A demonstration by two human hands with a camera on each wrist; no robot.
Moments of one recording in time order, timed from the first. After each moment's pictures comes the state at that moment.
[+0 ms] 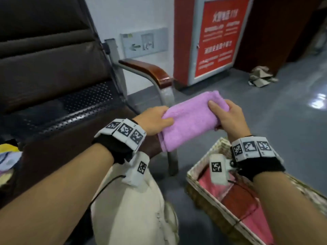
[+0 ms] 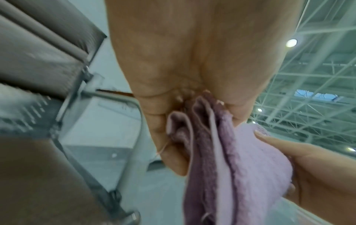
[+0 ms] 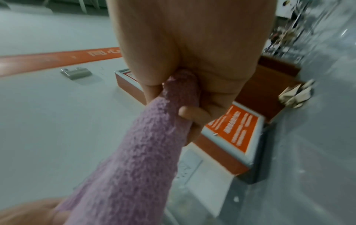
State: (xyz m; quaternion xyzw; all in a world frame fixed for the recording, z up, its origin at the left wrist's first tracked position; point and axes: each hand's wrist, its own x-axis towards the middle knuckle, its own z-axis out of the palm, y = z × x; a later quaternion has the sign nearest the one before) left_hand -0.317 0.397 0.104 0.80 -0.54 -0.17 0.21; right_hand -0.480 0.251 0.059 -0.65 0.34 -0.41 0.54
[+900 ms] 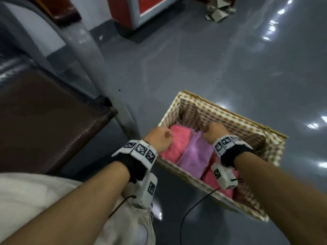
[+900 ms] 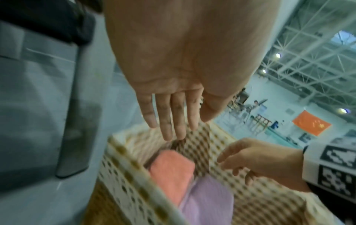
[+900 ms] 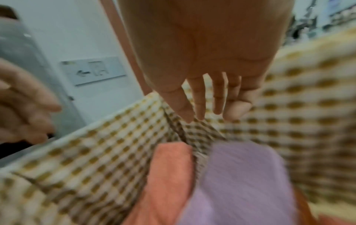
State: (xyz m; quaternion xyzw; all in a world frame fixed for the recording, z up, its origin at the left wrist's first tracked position) left_hand -0.420 0.307 -0.096 0.77 -0.49 -0.39 0.15; right_hand -0.591 0.180 -0.150 -0.76 0.59 0.09 0.25
